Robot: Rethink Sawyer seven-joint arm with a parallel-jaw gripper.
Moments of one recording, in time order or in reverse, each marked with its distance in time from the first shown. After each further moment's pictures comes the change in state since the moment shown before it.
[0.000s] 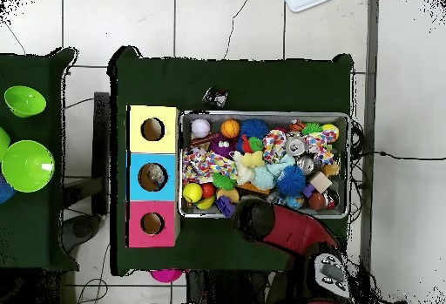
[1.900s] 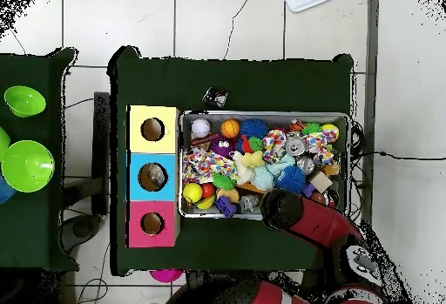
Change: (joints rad) arm -0.122 0.079 0.016 -0.102 0.000 -0.012 0.000
